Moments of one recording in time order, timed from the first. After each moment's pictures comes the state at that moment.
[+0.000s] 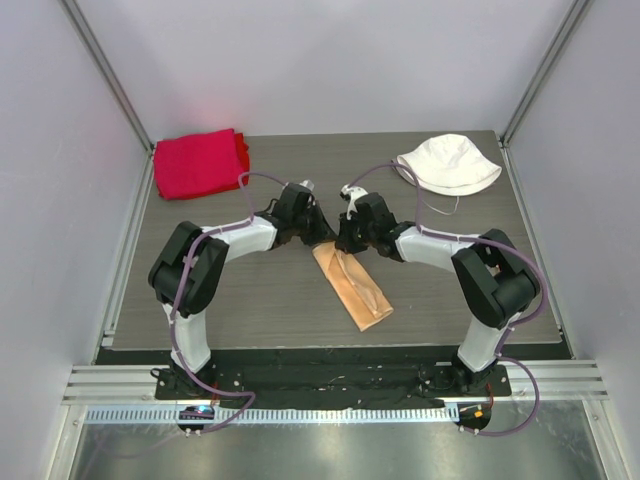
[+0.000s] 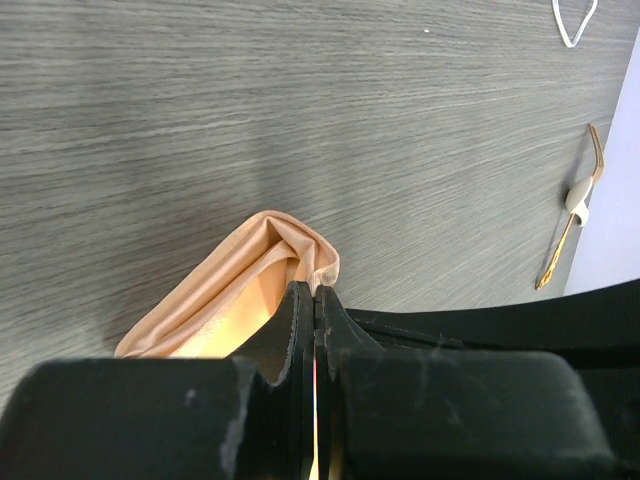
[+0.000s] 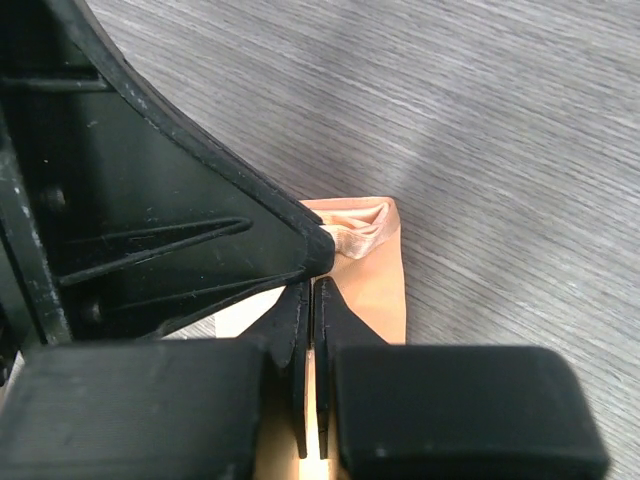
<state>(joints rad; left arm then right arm) -0.57 1.90 1.16 0.00 0.25 -0.86 0.58 1.75 0.99 0.05 -0.16 0.30</state>
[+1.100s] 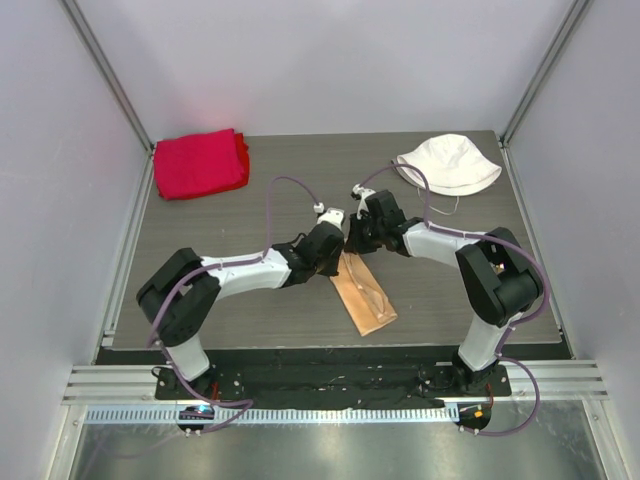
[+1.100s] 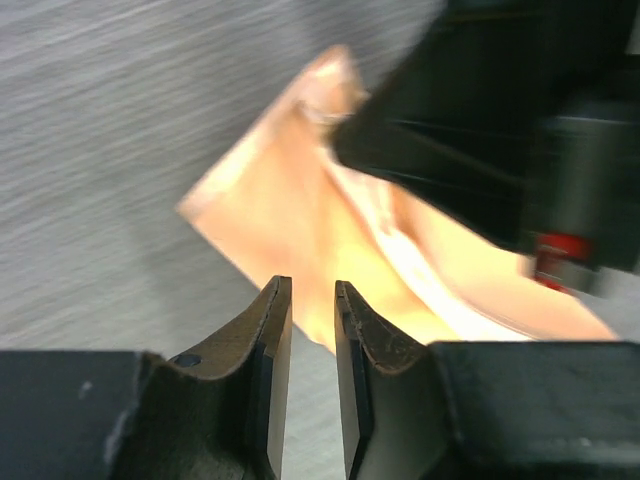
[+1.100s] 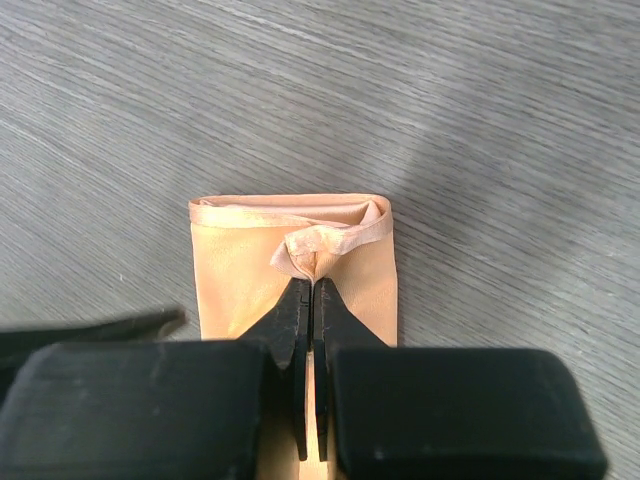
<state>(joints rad) -0.88 1.72 1.01 -0.08 -0.24 -0.49 0.52 1.75 0.99 -0.04 -0.23 0.32</state>
